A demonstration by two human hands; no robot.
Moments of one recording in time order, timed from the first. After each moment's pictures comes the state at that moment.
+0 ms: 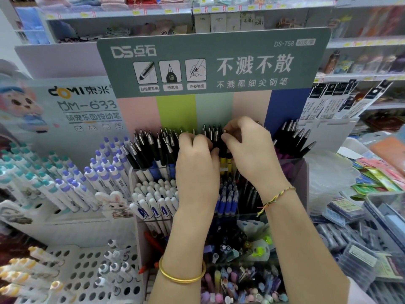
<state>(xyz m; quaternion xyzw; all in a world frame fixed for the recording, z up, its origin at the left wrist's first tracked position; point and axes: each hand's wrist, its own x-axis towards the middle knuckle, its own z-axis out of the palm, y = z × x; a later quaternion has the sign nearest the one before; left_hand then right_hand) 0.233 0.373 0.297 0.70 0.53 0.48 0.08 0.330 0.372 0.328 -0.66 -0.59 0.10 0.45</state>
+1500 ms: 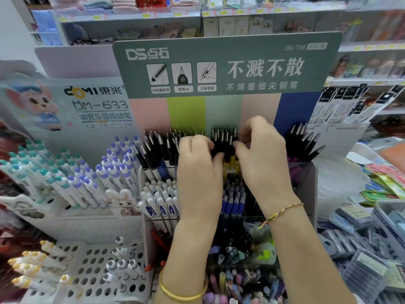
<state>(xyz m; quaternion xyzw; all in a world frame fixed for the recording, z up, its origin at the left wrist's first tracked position) 0.222 0.356 0.302 0.68 0.52 0.52 0.08 0.321 0.356 0.329 -0.67 -0.58 0.00 0.46</state>
